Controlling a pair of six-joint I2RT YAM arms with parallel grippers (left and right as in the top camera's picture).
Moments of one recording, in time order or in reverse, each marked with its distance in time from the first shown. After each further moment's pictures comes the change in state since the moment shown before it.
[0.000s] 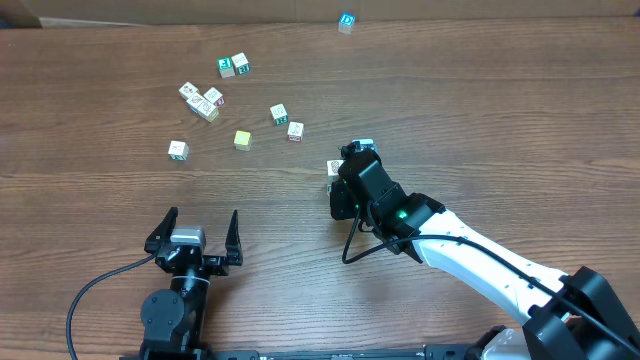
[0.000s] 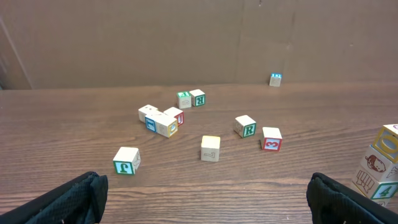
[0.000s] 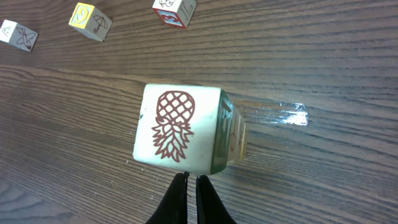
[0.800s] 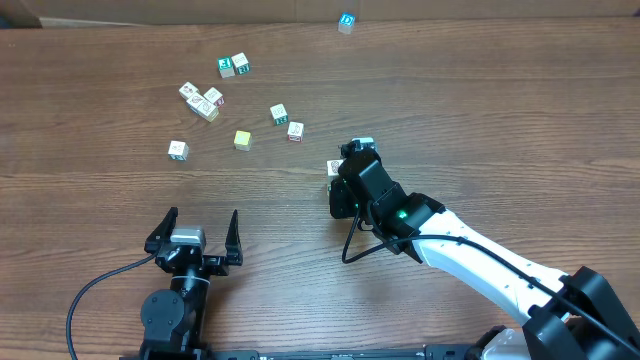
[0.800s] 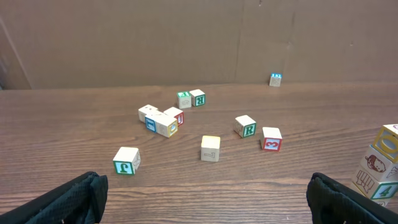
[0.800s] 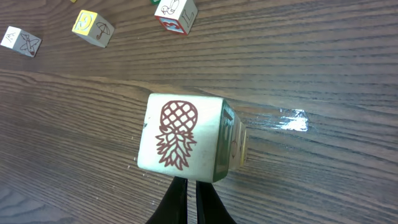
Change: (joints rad) left arm 0.000 0.000 0.000 0.000 0.000 0.000; right arm 0.000 0.000 0.000 0.016 0.008 0.000
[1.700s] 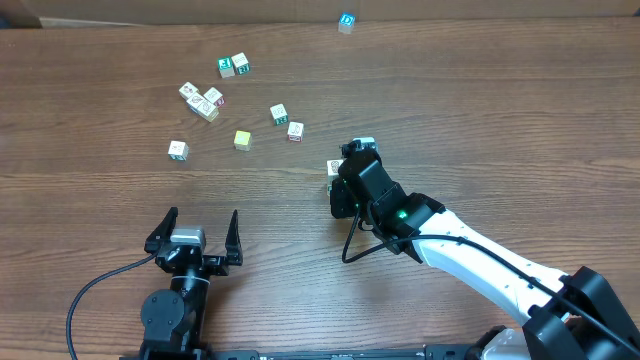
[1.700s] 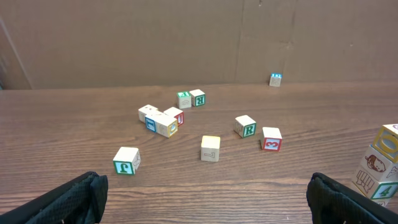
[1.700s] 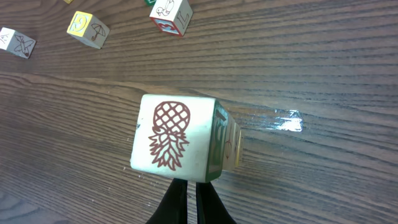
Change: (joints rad) left arm 0.000 0.000 0.000 0.000 0.000 0.000; right arm 0.000 0.000 0.000 -0.003 0.015 0.000
